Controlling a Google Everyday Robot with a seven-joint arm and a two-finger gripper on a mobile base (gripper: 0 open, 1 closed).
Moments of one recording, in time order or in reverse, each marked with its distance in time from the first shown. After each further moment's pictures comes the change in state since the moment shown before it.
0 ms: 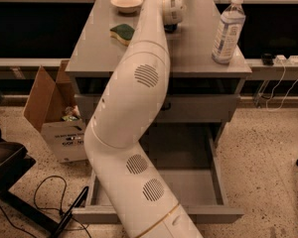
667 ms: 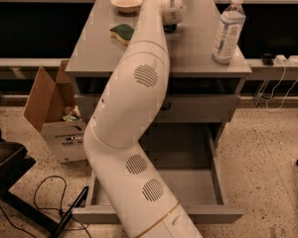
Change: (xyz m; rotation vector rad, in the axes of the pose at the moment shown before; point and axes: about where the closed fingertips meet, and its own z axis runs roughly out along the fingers) arm 0.000 0.000 0.000 0.000 0.000 0.000
